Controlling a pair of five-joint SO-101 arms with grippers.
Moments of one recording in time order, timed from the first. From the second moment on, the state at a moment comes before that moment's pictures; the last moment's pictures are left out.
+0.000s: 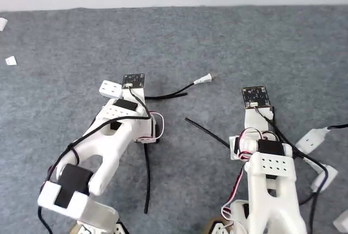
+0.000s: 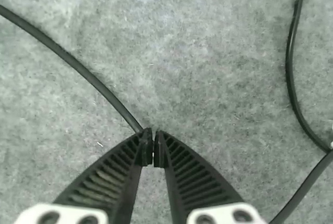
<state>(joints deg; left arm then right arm) 13.7 4.1 36.1 60.3 24.3 3.7 -41.1 65.8 52.1 10.7</state>
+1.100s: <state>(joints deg) -20.1 -56.2 71.4 49.7 9.1 7.7 -39.4 61.8 50.8 10.7</state>
